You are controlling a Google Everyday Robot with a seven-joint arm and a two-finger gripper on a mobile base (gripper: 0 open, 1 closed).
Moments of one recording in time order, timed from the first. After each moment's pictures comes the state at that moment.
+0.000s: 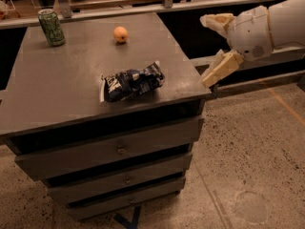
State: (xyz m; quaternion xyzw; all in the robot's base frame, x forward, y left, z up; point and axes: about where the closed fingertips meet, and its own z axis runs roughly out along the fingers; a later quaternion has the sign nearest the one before) arm 0.557 -0.120 0.970 -0.62 0.60 0.17 0.47
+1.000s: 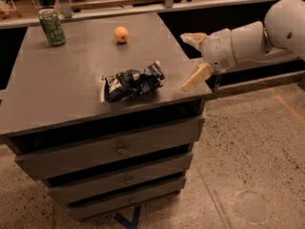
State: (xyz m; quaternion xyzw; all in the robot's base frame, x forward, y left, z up) arm 0.622 -0.094 0.897 -0.62 0.60 0.21 0.47
